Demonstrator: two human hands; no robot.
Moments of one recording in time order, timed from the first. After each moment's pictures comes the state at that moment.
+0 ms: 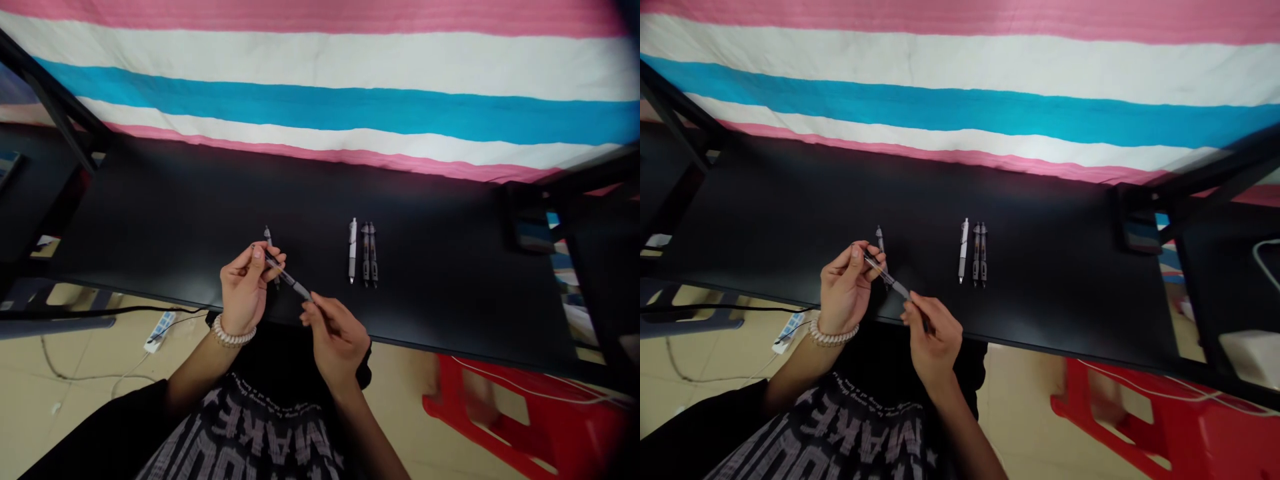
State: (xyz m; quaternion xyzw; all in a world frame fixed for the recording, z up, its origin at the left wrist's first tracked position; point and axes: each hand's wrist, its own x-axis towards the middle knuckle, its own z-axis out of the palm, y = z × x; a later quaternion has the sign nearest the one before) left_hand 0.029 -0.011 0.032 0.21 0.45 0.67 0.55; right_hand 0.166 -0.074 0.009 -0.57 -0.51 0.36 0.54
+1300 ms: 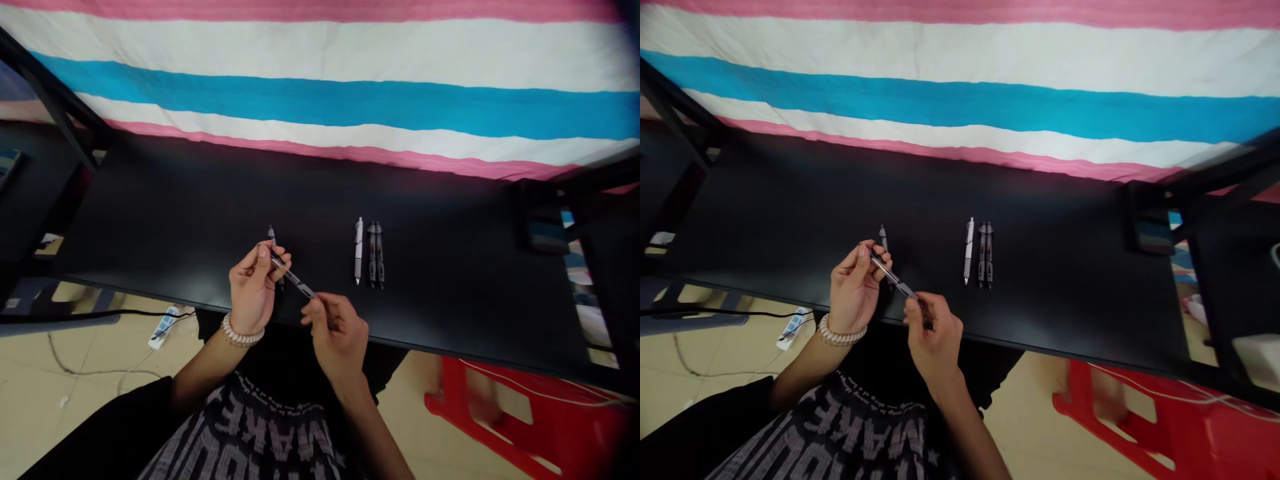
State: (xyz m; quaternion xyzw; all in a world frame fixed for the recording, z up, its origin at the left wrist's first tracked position) left_hand 0.034 -0.009 0.024 0.17 0.43 0.68 0.57; right_hand 0.166 -0.066 0.020 -0.60 -0.54 0.38 0.44
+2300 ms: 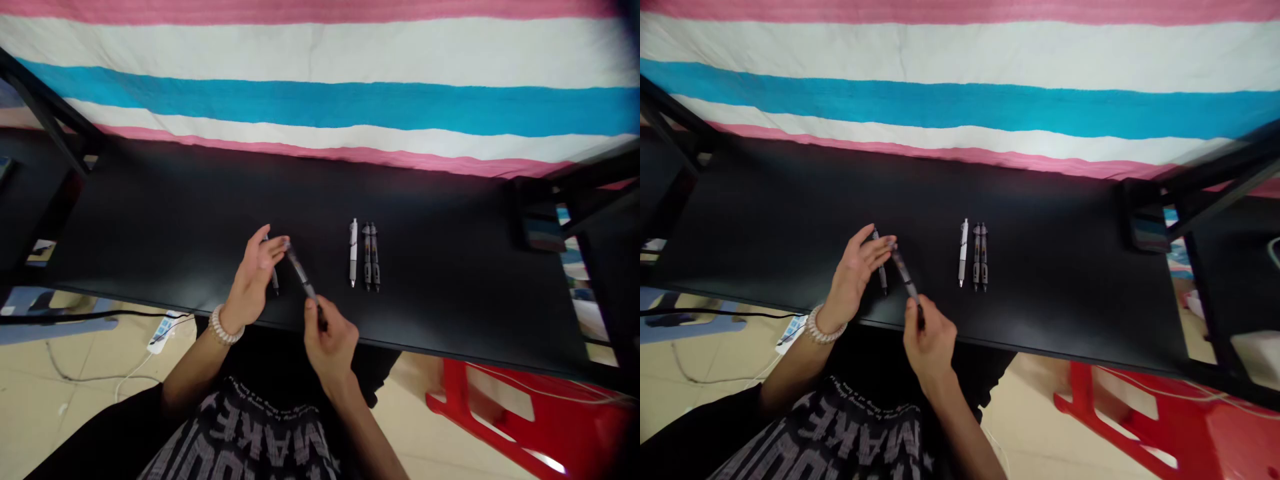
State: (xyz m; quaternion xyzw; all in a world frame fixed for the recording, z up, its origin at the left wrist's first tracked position) left_hand 0.015 0.007 0.023 0.45 0.48 0.54 0.54; right_hand 0.168 -0.067 -0.008 -0.65 -0.62 0.20 0.39
